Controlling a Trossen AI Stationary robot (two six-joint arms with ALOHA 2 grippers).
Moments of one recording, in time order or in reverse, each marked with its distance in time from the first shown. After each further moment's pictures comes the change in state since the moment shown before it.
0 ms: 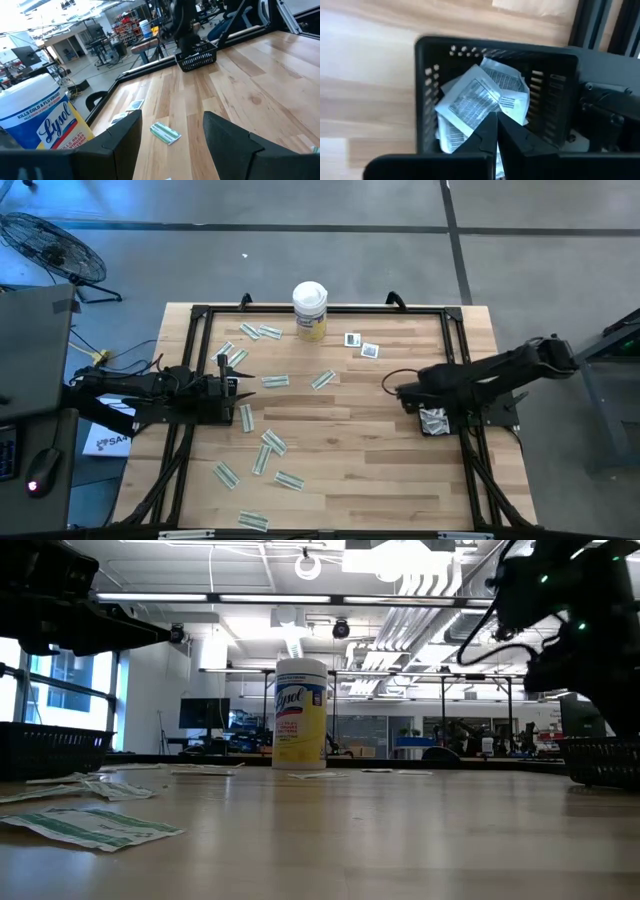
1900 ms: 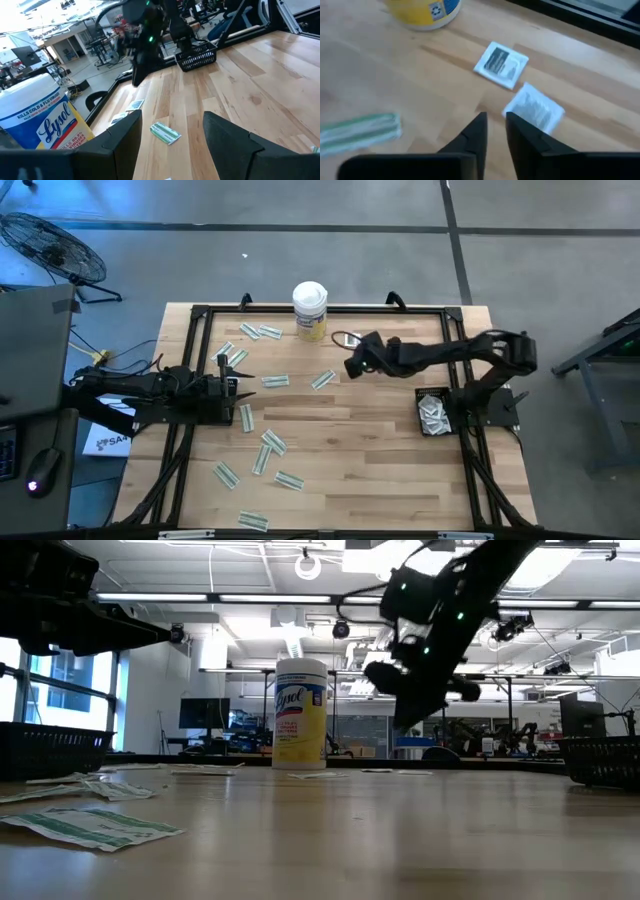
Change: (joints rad) left arm 0.000 0.000 0.000 0.000 0.000 0.000; right arm -0.287 0.337 0.194 0.927 0.446 -0.748
